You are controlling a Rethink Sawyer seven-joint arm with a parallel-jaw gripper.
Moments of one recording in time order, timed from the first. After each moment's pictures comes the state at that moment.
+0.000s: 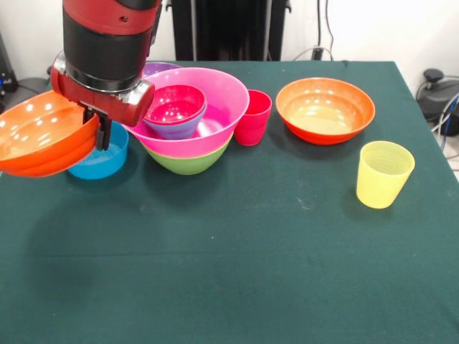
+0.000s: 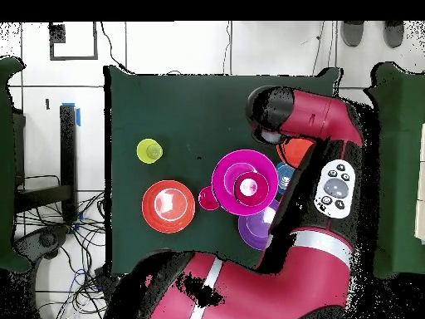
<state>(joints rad) -0.26 -0.37 -0.23 1.04 -0.08 0.90 1.79</state>
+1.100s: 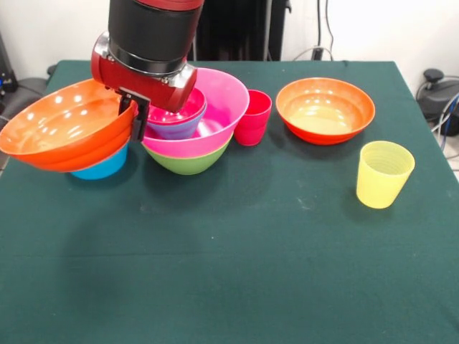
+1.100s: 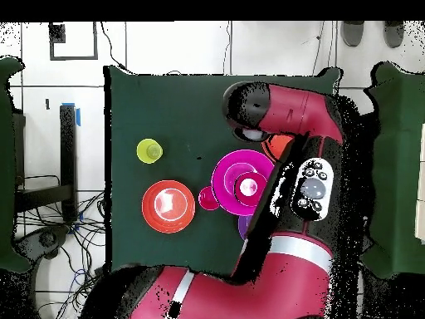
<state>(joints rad) -0.20 -0.42 -0.23 1.06 -0.08 0.91 1.79</state>
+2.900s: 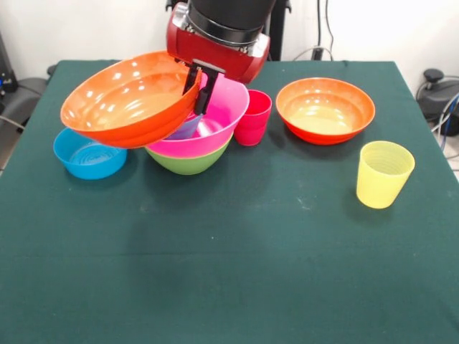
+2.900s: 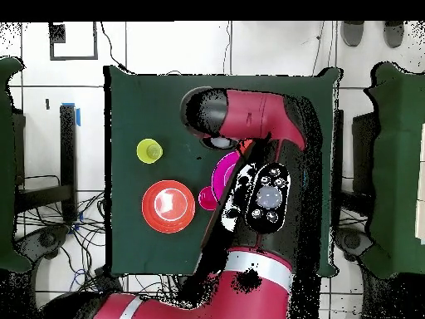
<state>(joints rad) -0.08 -0.48 -0.26 1.14 -0.08 0.94 1.79</state>
